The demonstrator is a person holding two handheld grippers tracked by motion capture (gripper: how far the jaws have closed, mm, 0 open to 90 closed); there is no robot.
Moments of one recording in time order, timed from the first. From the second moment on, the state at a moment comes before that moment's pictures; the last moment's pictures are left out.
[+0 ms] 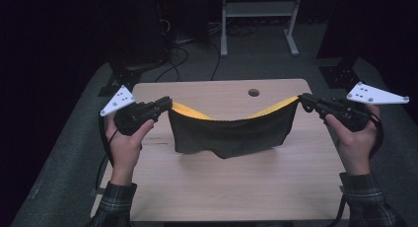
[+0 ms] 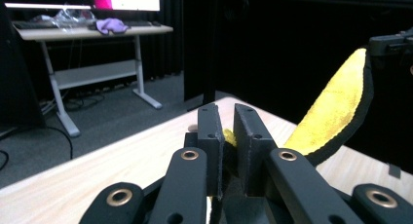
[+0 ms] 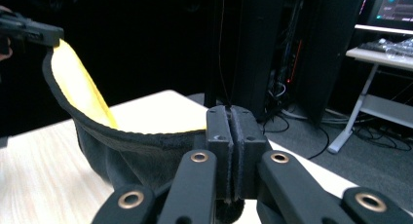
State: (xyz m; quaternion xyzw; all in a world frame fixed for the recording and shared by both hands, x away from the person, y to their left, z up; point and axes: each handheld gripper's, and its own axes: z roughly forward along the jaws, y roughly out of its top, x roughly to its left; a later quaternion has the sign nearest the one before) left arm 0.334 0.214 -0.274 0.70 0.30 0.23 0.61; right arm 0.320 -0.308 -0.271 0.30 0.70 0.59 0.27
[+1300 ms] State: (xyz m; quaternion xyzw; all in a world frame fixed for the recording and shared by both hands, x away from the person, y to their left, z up) left arm 0.387 0.219 -0.316 0.71 0.33 0.20 0.59; right arm 0.375 -0.301 -0.314 0.32 0.72 0.57 0.23
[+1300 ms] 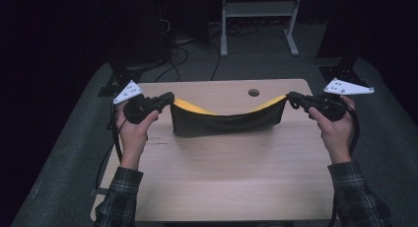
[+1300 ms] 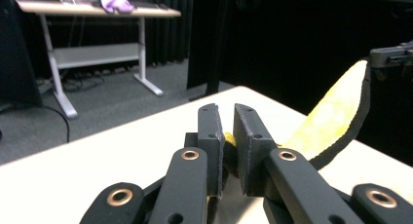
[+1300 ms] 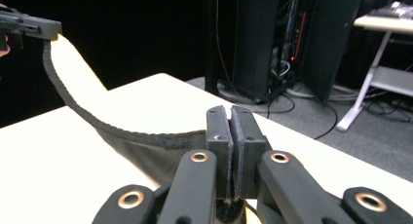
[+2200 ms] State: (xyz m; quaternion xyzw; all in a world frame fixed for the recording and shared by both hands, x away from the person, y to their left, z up) left arm 0.335 0.229 -0.381 0.76 0.36 0.13 0.52; right arm 0.327 -0.301 -0.379 0.33 0.78 0.52 0.15
